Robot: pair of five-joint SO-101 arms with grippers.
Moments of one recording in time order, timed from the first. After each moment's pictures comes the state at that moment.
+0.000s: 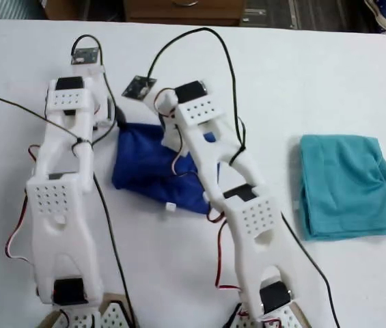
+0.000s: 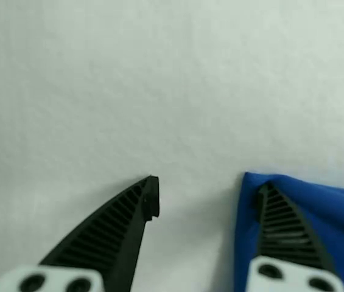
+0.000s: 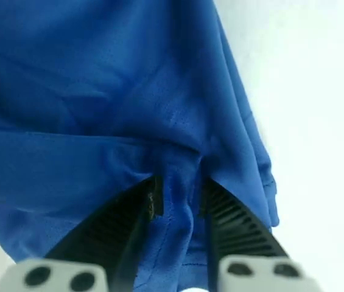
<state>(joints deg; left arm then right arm) -12.7 51.3 -38.3 73.8 4.4 -28.1 45.8 -42.2 88.4 38.9</state>
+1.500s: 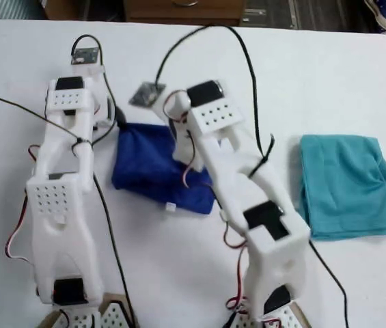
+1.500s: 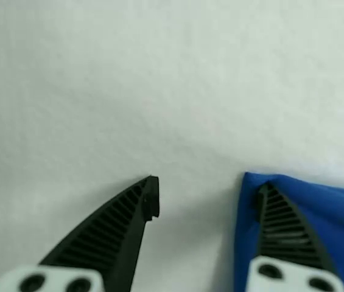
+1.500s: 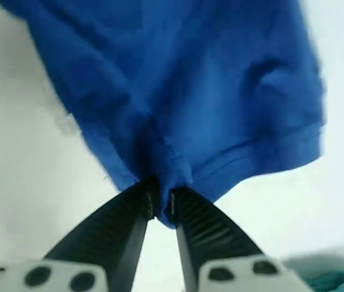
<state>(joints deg) -12.7 51.3 -38.3 73.8 4.4 -28.1 19.9 -15.8 97.0 38.9</state>
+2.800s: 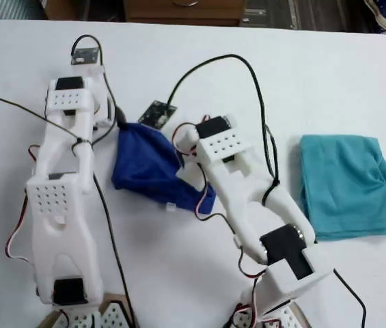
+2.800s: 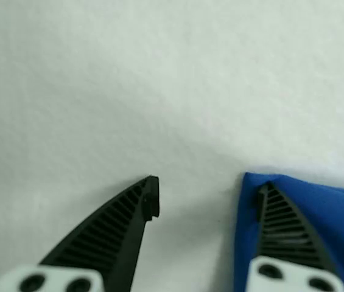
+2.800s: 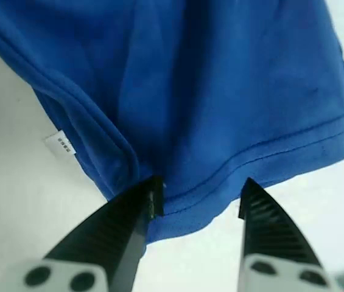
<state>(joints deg) -12.7 51.5 -38.3 73.8 4.4 -28.9 7.3 11.7 74.2 33.8</state>
